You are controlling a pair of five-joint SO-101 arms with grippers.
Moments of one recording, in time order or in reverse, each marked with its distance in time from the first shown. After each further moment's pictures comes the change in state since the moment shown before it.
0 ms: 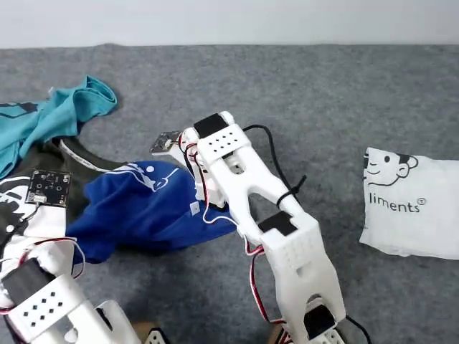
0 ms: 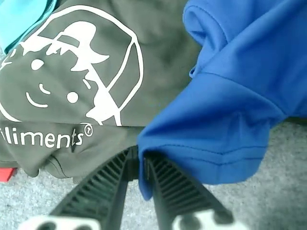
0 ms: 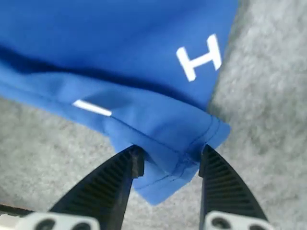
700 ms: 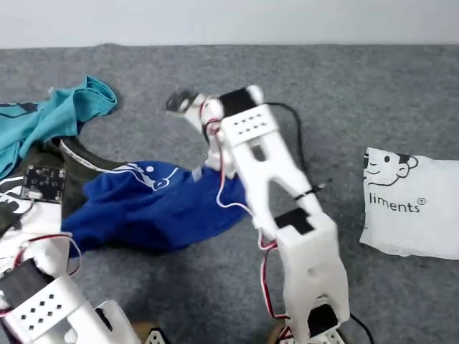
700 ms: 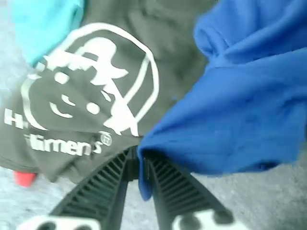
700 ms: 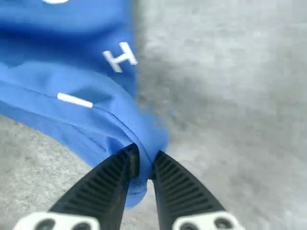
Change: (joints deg) left arm 0.4 0.0 -6.2 0.0 0.0; right arm 7.6 -9.1 -10.2 1.9 0.0
